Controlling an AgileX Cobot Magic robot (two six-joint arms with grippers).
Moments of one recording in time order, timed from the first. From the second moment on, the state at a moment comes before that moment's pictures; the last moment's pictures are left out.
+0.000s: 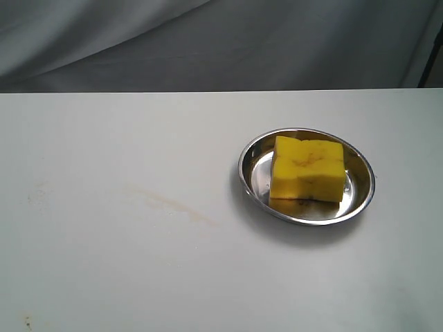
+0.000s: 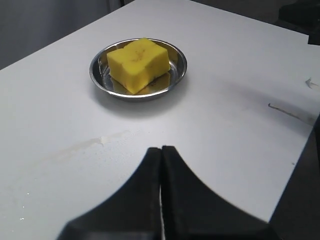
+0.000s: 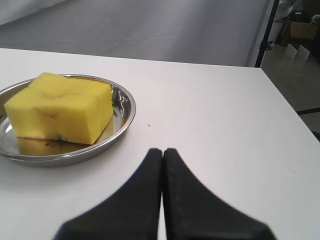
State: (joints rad) left arm -0.84 0.46 -0.63 -0.11 0.77 0.11; right arm -0.02 0.01 0.00 -0.03 0.34 -0.05
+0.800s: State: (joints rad) left arm -0.84 0.45 -0.63 -0.09 0.75 0.11; right arm -0.02 0.01 0.00 -0.03 0.34 -0.05
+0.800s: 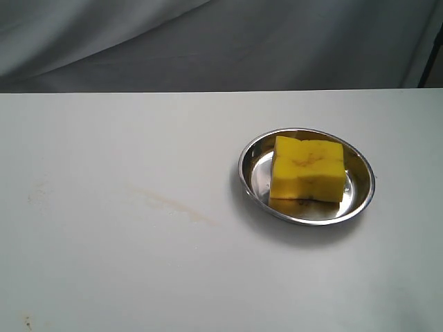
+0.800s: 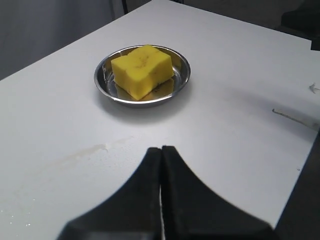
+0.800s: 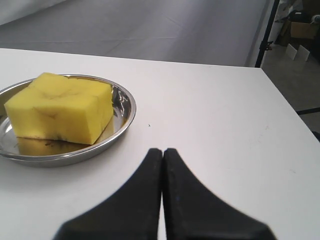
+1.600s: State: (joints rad) left arm -0.68 0.11 -0.63 0.01 0.65 -0.06; right arm -0.02 0.01 0.00 -0.03 0.34 -0.05
